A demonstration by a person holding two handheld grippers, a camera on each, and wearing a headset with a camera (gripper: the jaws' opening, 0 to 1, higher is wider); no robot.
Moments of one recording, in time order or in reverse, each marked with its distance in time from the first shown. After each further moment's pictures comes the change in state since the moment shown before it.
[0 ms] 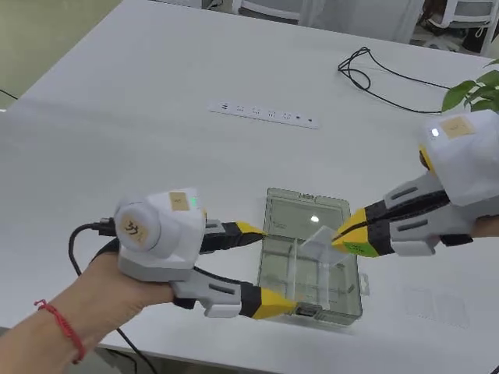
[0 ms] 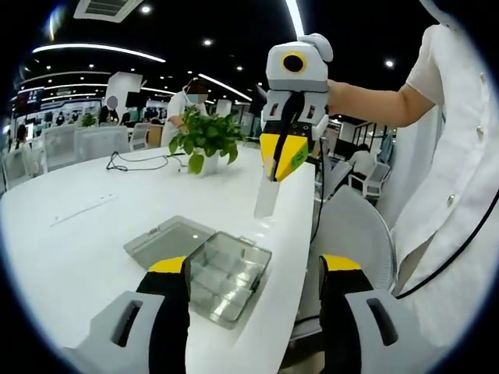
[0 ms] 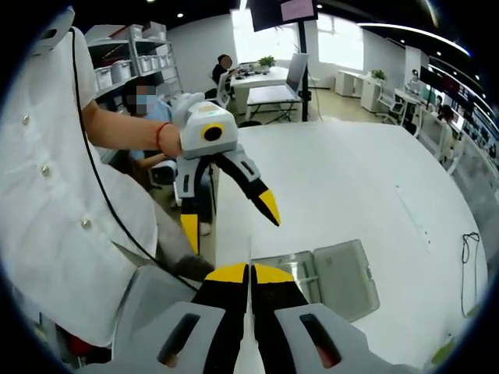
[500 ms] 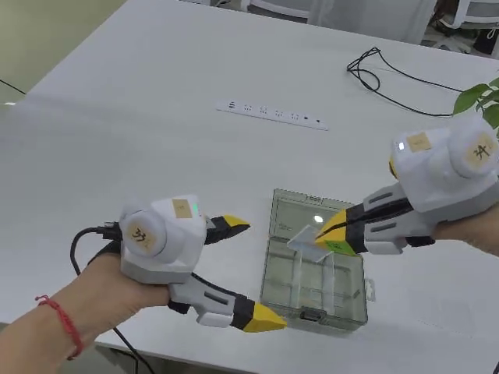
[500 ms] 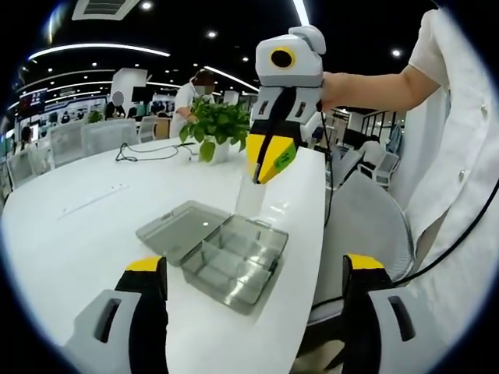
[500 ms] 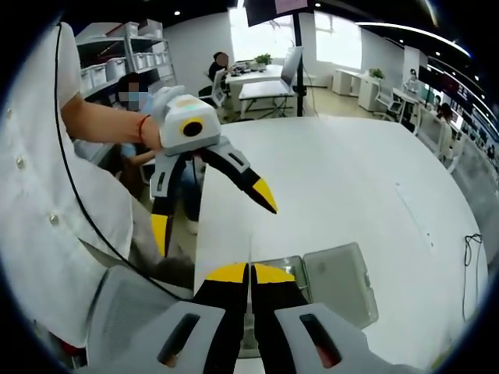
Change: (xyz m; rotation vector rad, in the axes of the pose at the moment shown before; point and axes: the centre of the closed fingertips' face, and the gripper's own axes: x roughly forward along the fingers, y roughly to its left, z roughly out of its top) left arm -0.002 0.021 -0.025 0.004 0.061 0.049; right arm 0.039 -0.026 -0.007 -0.009 0.007 -0.020
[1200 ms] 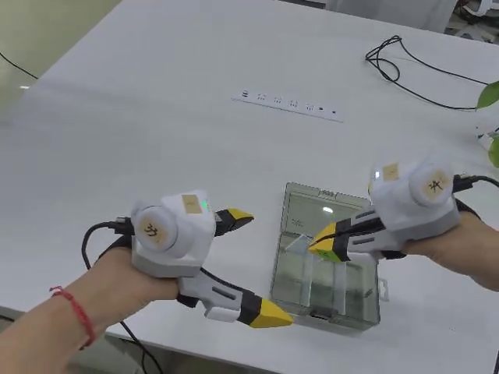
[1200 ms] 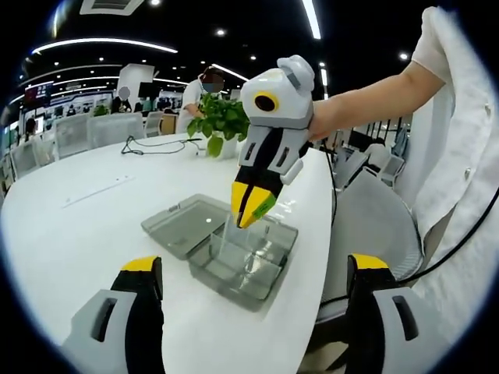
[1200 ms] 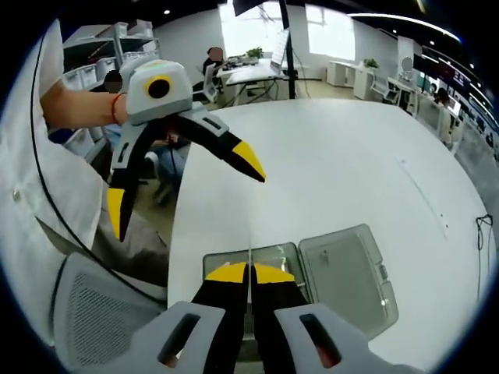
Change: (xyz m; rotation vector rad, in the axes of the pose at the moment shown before) left arm 0.003 0.013 -0.009 -0.030 0.001 0.023; right arm 0.055 -0.033 -0.045 0.049 0.020 -0.003
